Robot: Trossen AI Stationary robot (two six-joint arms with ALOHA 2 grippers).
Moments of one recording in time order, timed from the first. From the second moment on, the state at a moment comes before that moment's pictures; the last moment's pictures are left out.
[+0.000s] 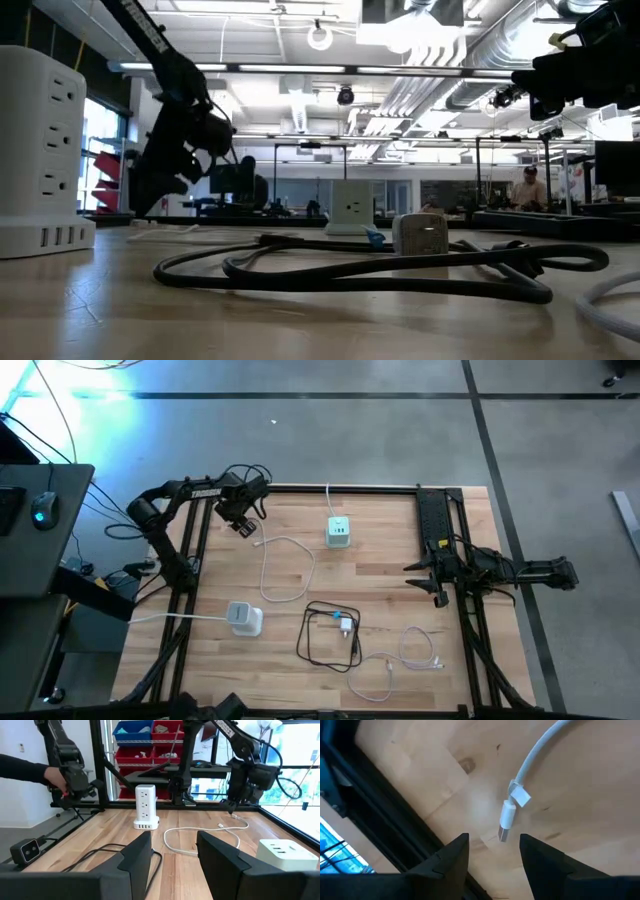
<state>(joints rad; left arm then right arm) 0.84 1.77 1.01 -1.01 -0.40 -0.05 0.05 0.01 0.01 0.02 -0.06 -0.01</state>
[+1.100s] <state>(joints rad) 0.71 1.78 1.06 -1.00 -0.42 -0.04 0.05 0.01 0.01 0.02 -0.06 -0.03</state>
